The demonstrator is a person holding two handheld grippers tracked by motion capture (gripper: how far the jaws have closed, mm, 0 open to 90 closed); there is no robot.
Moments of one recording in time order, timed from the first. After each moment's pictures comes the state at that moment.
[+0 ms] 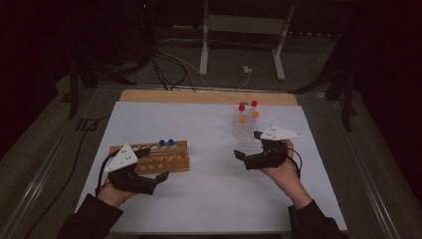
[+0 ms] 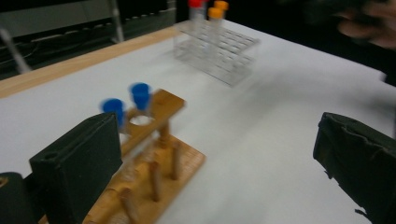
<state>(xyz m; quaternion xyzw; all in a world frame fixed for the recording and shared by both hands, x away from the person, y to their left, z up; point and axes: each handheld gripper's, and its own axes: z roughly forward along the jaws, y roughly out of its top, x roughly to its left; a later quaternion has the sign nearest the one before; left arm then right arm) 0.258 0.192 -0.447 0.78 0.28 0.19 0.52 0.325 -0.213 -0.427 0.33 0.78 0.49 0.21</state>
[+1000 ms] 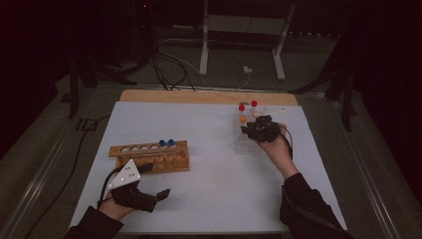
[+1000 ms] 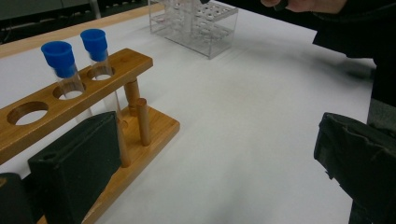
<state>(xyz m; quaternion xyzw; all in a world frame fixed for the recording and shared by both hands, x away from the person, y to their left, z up) 0.244 0.193 -0.475 0.80 0.26 0.16 0.52 0.423 -0.221 -0.456 0.39 0.80 0.40 0.21</state>
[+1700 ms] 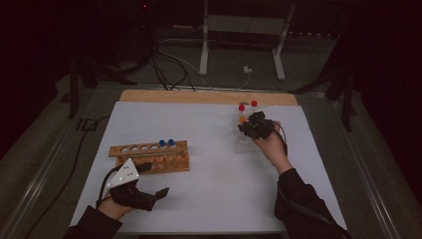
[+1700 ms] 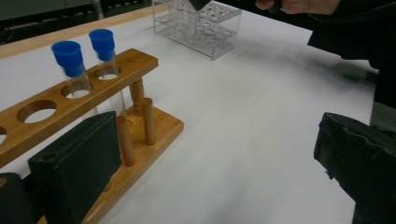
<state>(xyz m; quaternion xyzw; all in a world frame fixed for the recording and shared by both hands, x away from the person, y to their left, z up) 0.246 0.196 -0.476 0.80 0.27 0.16 0.52 0.438 -0.206 -0.459 0.41 0.81 0.36 0.21</state>
